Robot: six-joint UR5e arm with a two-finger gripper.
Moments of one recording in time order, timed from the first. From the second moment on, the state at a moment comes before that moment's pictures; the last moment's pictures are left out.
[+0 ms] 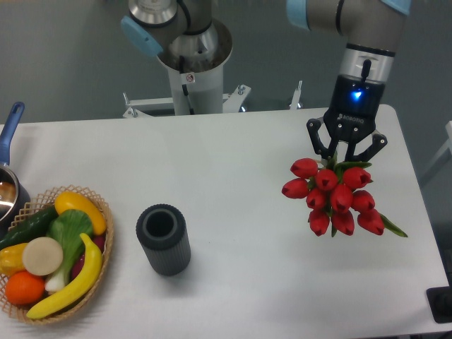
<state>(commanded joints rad) 2.88 -1.73 -1.70 -0.91 0.90 1.11</state>
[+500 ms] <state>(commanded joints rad) 2.87 -1.73 -1.69 -0.91 0.88 1.11</state>
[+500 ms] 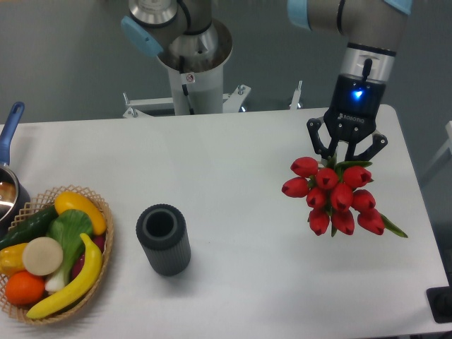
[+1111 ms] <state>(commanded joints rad) 2.83 -1.74 -1.70 -0.87 0.76 1.10</state>
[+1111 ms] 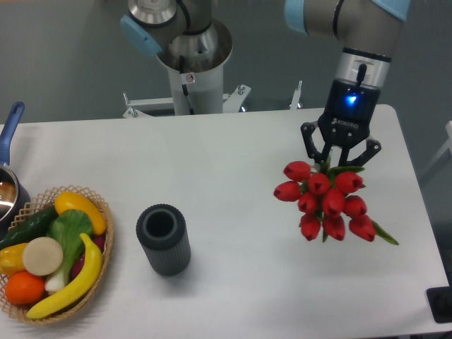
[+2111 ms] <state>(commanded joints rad) 2.60 -1.75 -1.71 -0.79 0.33 1.20</state>
